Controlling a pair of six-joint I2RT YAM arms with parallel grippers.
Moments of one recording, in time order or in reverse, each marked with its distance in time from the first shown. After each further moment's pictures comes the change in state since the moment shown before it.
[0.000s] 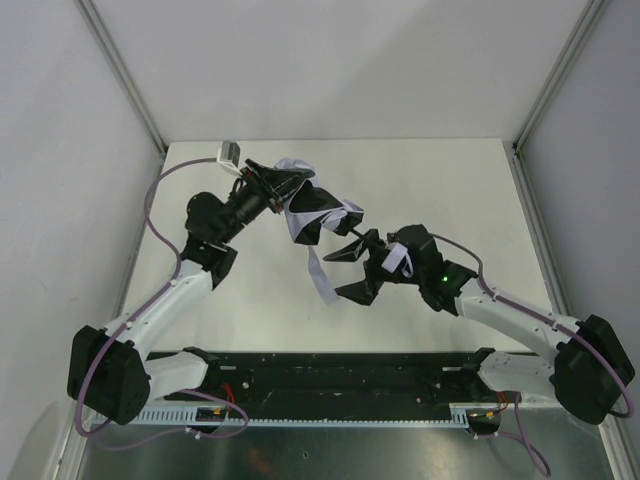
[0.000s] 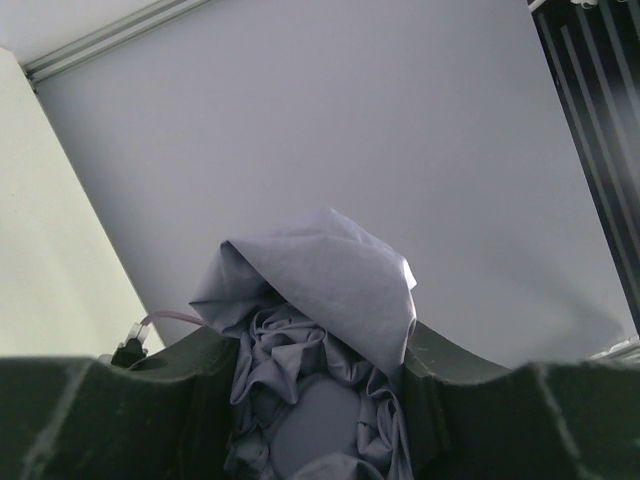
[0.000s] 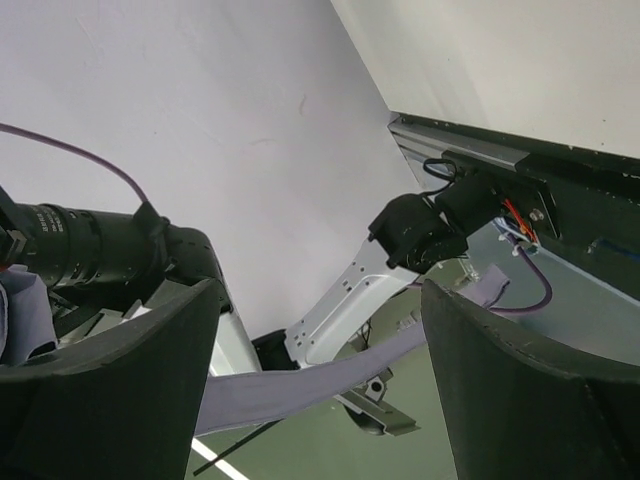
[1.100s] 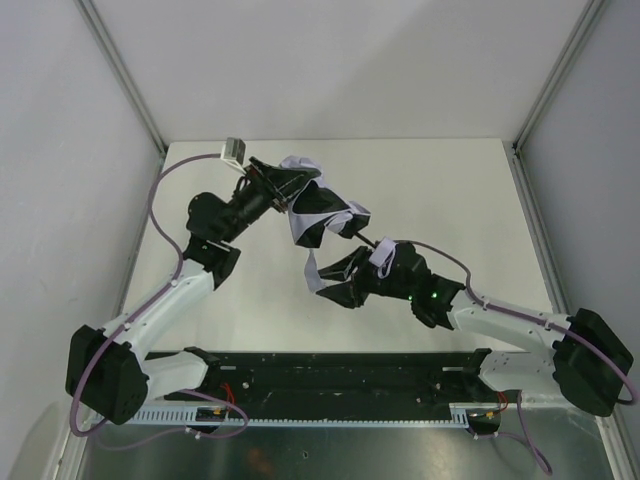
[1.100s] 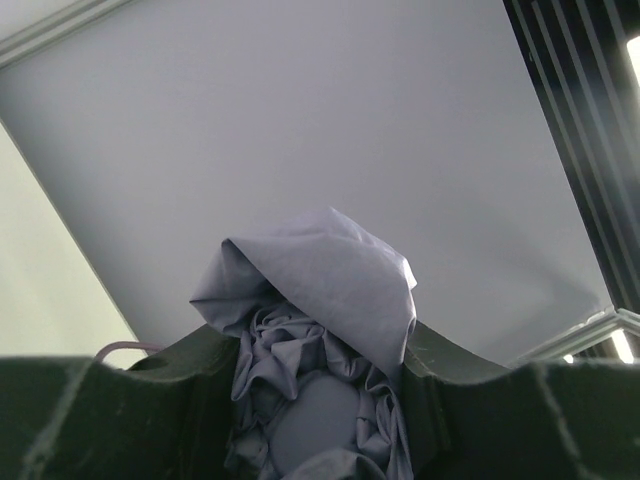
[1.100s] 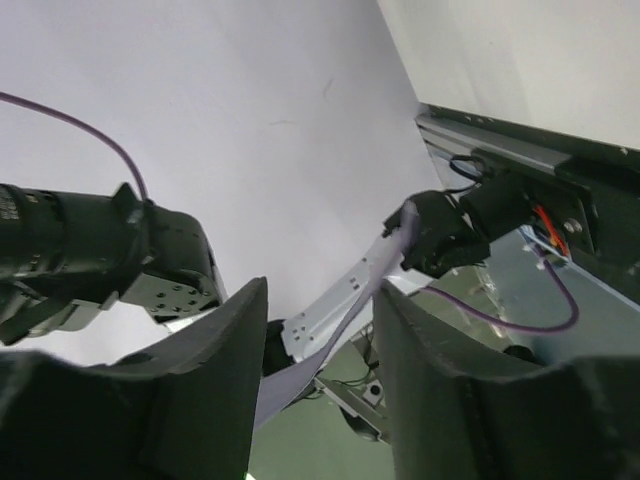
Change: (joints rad) left arm -0.046 0.000 0.036 0.028 -0.001 -0.002; right arm 0.159 0.001 -0.070 0.172 0.158 0.069
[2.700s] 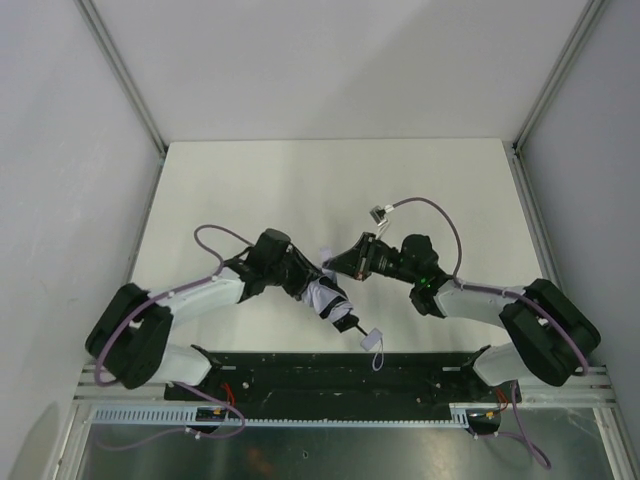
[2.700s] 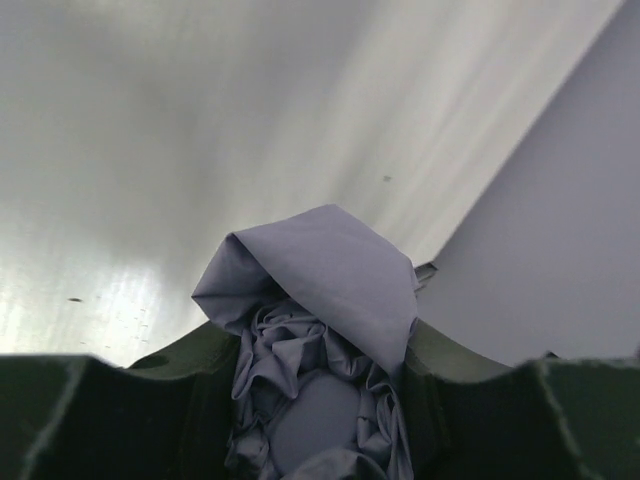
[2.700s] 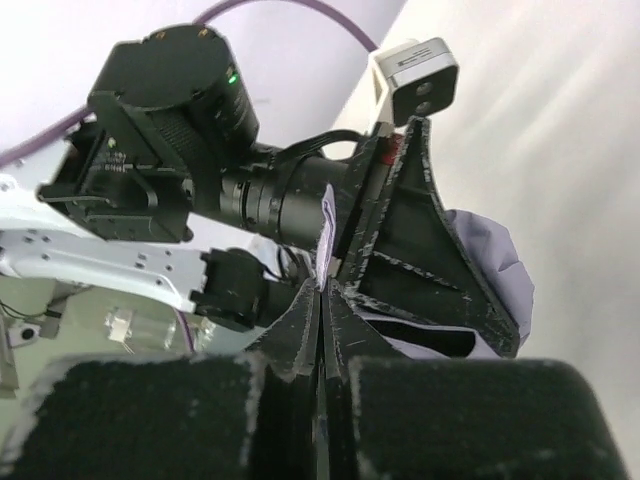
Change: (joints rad) left arm -0.172 0.177 -0.199 -0.819 -0.161 0.029; right arm -0.213 0.223 -0.114 0.685 -0.195 -0.899
